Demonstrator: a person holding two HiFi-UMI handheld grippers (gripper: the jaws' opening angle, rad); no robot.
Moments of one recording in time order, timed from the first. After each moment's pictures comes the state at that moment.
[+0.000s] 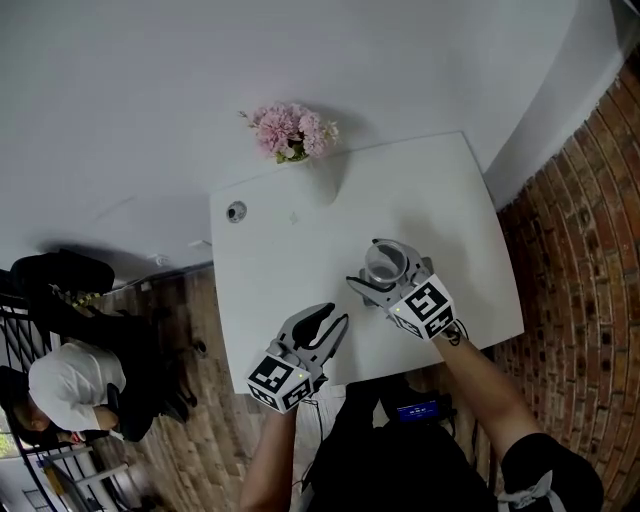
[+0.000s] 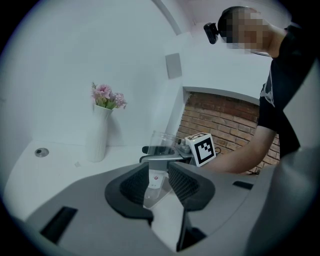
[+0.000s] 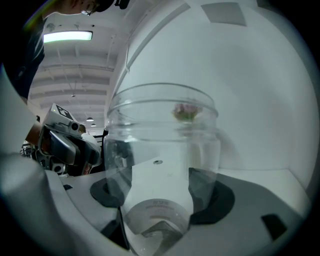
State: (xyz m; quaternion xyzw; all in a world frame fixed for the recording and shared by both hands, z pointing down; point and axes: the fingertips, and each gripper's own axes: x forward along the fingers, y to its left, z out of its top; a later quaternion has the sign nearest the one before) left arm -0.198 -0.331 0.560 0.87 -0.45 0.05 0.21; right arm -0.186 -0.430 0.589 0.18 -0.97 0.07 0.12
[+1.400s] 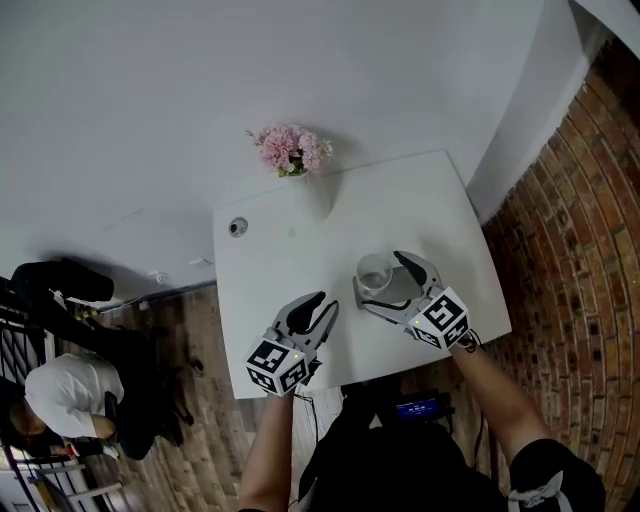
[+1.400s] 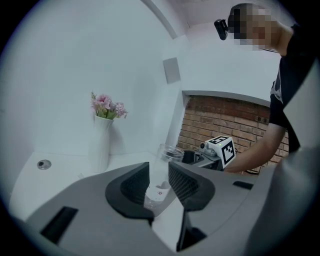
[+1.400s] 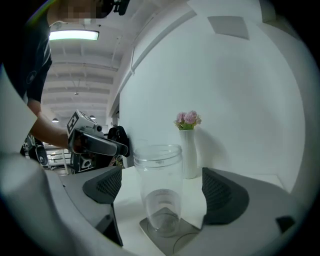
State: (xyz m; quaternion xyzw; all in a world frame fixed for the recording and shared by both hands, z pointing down) left arm -0.210 -0.343 0.544 0.87 -0.46 0.04 0.18; right arm -0.136 -0.399 0.564 0.18 -0.97 0.06 0.12
